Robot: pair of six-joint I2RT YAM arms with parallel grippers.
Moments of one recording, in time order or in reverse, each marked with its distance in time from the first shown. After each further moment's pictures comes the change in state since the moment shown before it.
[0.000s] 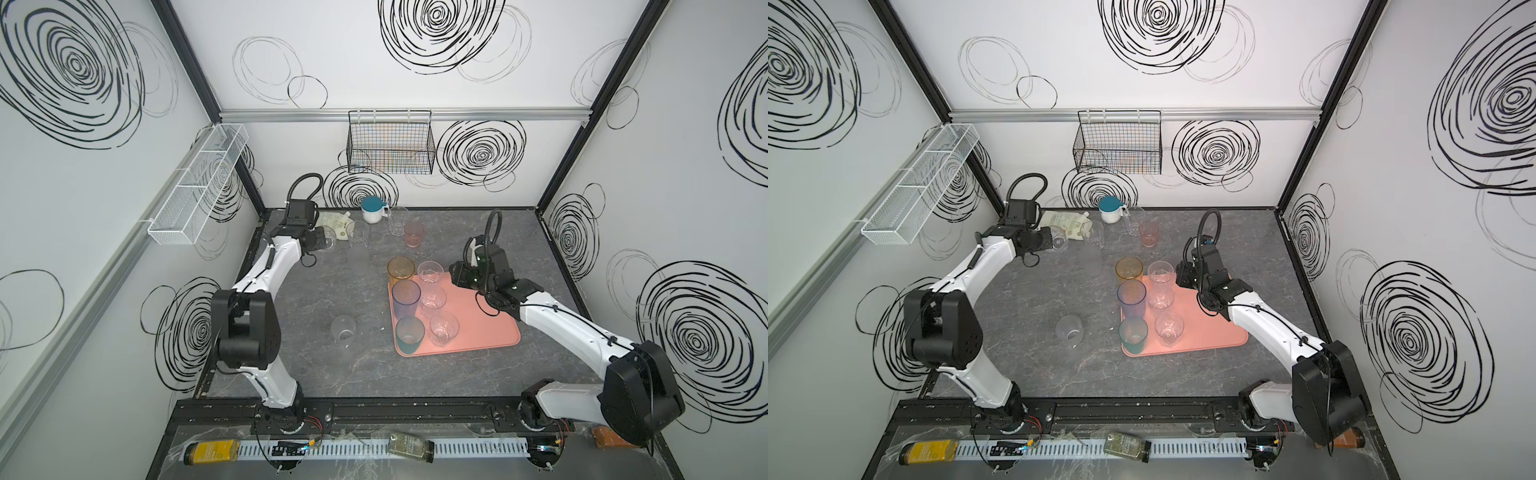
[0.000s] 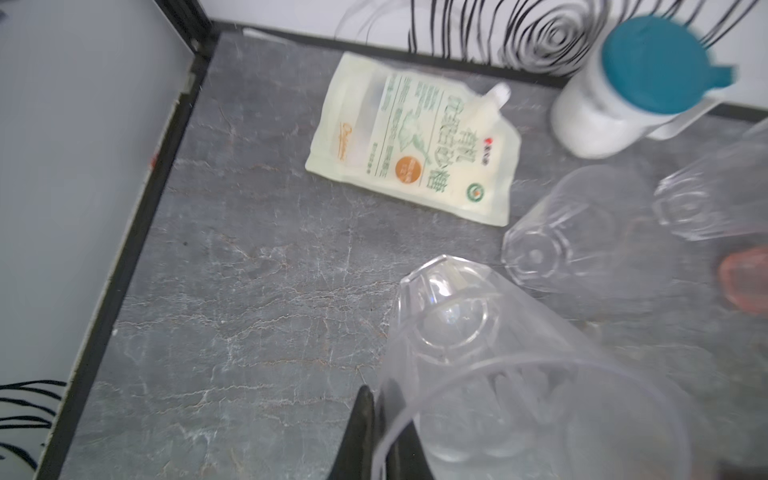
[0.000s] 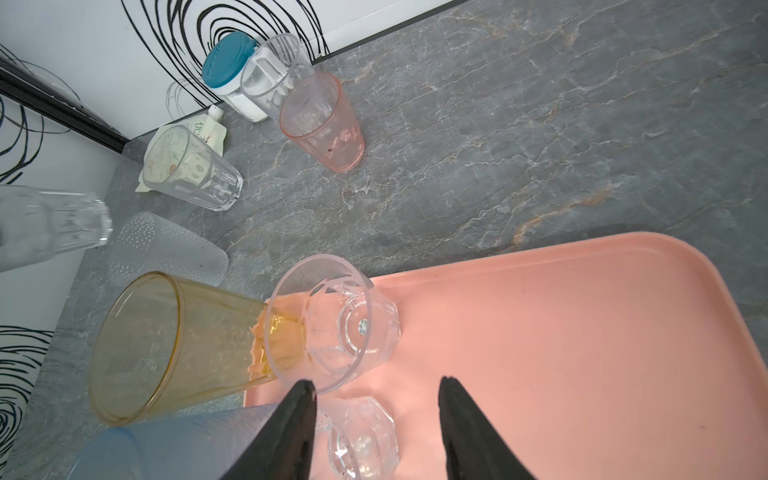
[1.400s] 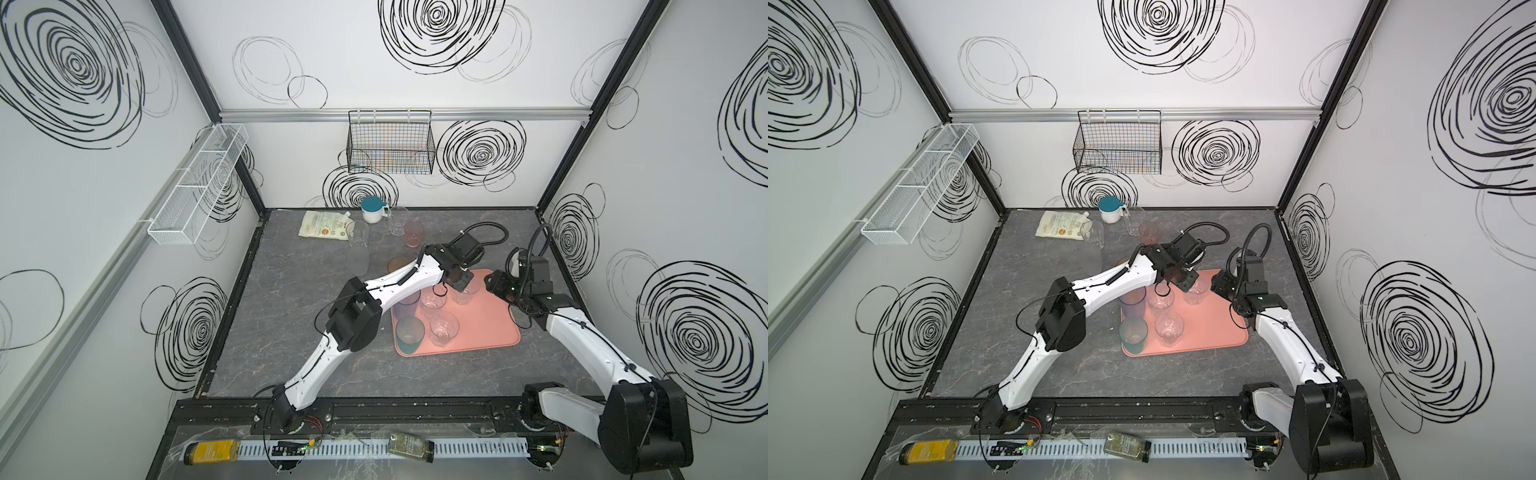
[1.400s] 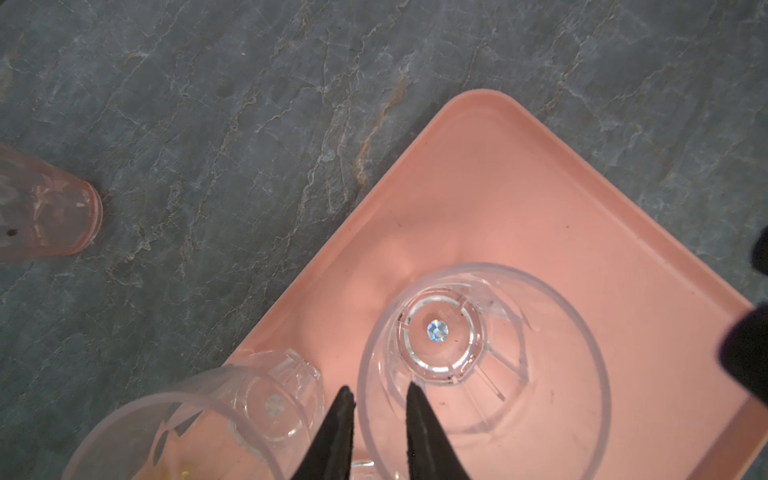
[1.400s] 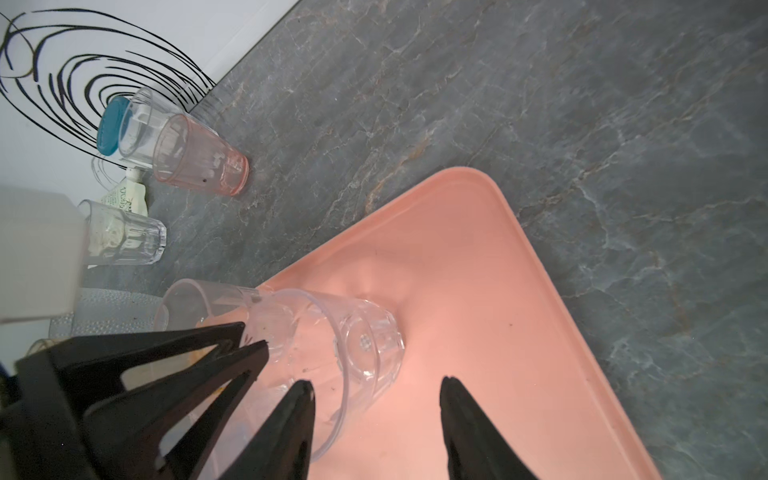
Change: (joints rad) left arm -0.829 0.722 0.777 -0.243 0.027 0.042; right arm -0.337 -0.155 -0.177 -0.097 -0.201 0.036
